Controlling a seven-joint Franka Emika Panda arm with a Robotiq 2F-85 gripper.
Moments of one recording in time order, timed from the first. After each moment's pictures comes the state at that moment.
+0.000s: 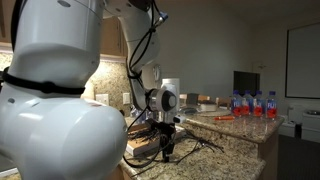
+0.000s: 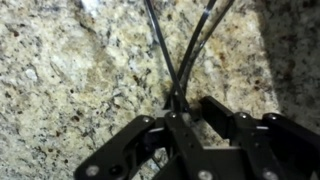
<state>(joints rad) 0.17 0.14 0.02 -2.49 0.01 2.50 0.81</state>
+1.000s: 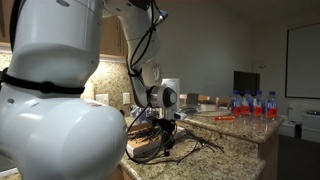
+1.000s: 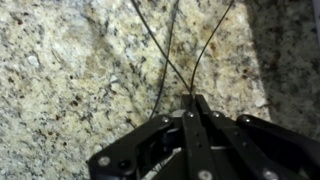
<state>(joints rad) 0.17 0.13 0.02 -2.45 -0.01 2.46 0.81</state>
